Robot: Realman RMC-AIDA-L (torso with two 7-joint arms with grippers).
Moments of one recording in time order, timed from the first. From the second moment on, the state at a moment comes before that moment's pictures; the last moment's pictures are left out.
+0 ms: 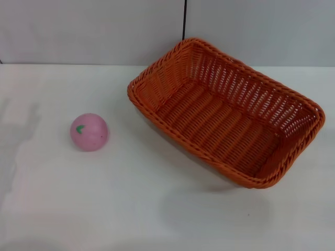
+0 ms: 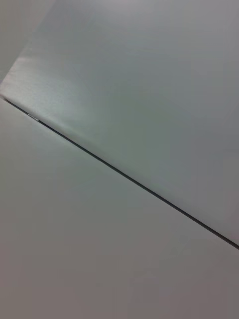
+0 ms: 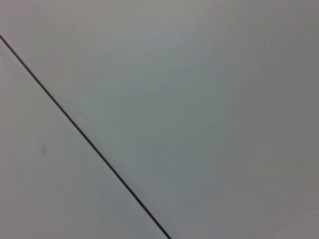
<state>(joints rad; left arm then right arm) -0.29 -2.08 -2.43 0.07 0.64 -1.99 2.36 0.25 2.07 -0.05 -0.17 -1.16 -1.57 1.12</state>
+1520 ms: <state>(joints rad) -0.29 -2.08 -2.43 0.09 0.64 -1.98 2.36 0.79 1.83 -0.56 -1.03 -2.52 -1.79 2.20</state>
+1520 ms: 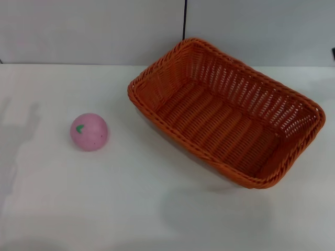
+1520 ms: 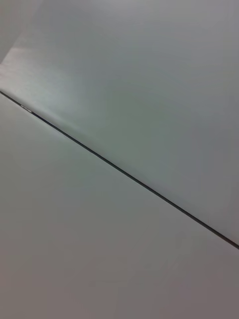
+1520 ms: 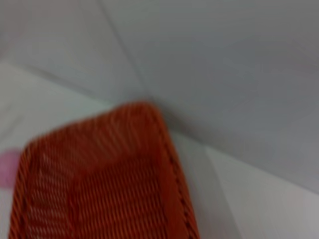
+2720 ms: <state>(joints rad) -0.28 -2.08 -2.43 0.10 0.64 -2.00 2.36 0.85 1.93 -0.87 -0.86 -2.66 -1.63 2.24</state>
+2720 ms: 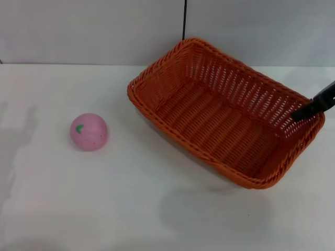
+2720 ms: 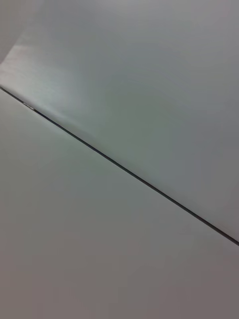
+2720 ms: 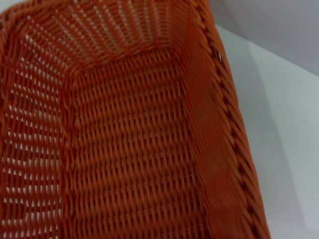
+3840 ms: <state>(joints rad) -0.27 -2.08 -2.44 0.10 0.64 -2.00 2.36 0.68 1.94 -0.85 -1.16 -2.33 -1.60 2.08</state>
